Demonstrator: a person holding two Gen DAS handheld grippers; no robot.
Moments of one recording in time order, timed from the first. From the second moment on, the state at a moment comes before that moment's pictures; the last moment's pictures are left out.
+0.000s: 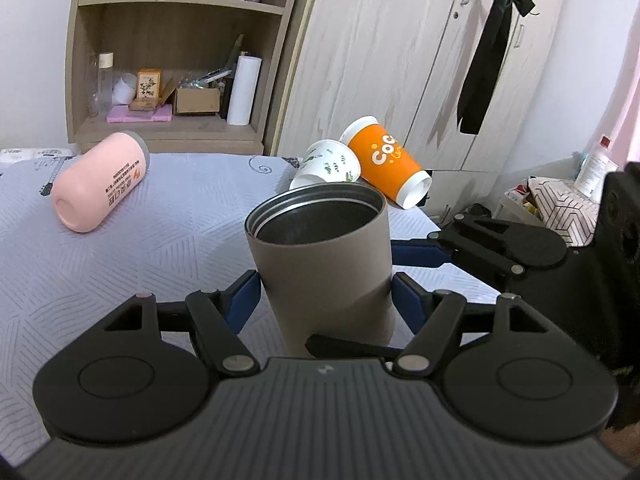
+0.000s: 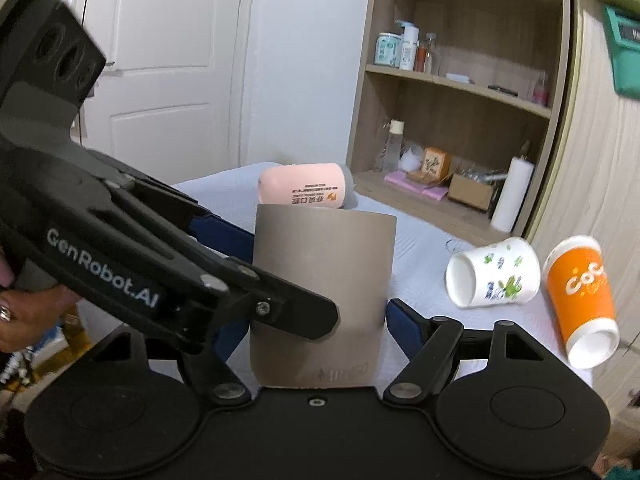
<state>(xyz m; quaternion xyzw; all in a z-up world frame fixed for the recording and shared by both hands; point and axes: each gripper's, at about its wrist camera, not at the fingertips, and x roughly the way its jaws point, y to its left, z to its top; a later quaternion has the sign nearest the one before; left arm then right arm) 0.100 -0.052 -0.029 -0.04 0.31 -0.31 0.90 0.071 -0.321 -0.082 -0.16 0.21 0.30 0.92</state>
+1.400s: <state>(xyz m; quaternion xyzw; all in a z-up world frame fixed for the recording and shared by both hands) 0.168 -0.053 -0.025 -0.02 0.28 -0.31 0.91 0.132 -0.302 -0.098 -0.13 0.18 0.25 0.94</state>
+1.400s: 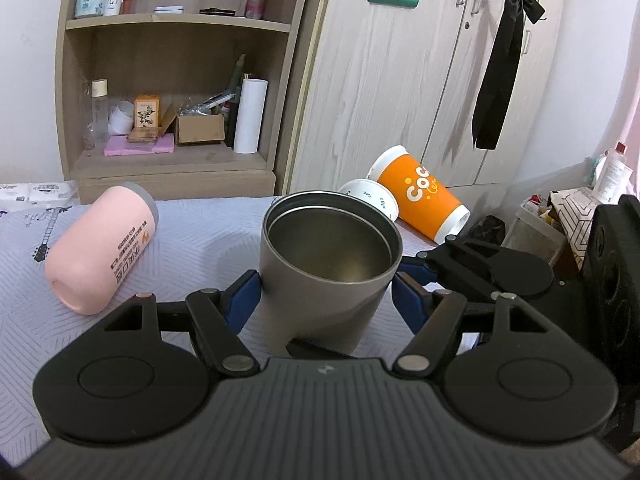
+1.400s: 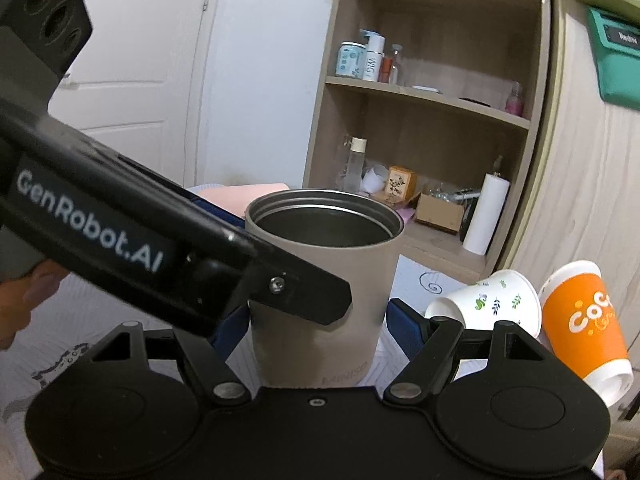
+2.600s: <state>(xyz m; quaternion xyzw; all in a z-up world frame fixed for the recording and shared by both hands) 0.059 0.001 0.022 -0.05 0.26 -0.18 0.95 0.034 -0.327 -0.042 -0.06 0.18 0.15 0.97</state>
